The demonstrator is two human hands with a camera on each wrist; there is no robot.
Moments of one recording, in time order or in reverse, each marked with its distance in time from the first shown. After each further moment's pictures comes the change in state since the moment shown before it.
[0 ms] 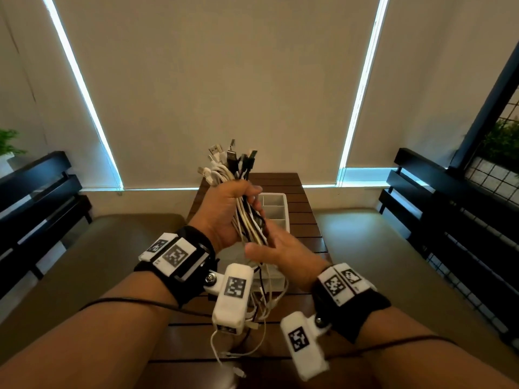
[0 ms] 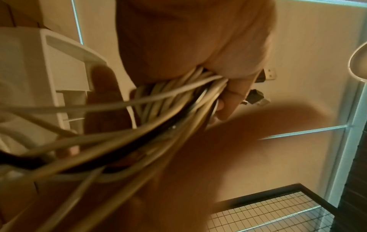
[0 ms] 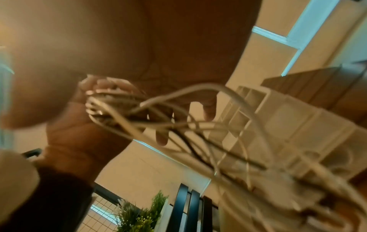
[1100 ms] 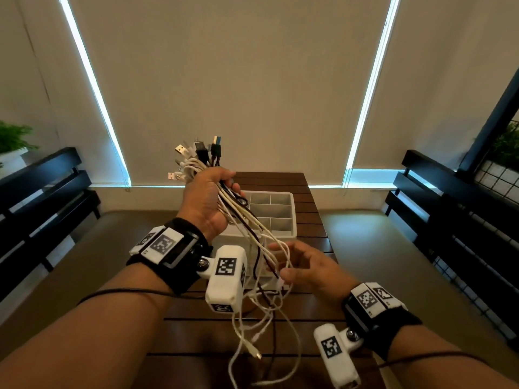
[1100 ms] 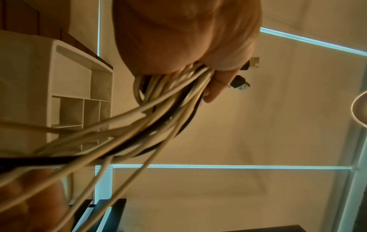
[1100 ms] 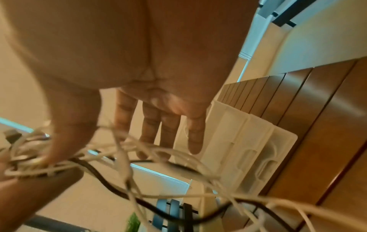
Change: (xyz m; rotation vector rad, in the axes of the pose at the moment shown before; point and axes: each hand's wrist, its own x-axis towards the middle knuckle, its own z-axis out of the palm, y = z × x) left_hand 0.006 0.020 -0.027 -0.193 0.306 0.086; right_hand -0.031 0.044 -0.019 0.243 0.016 0.085
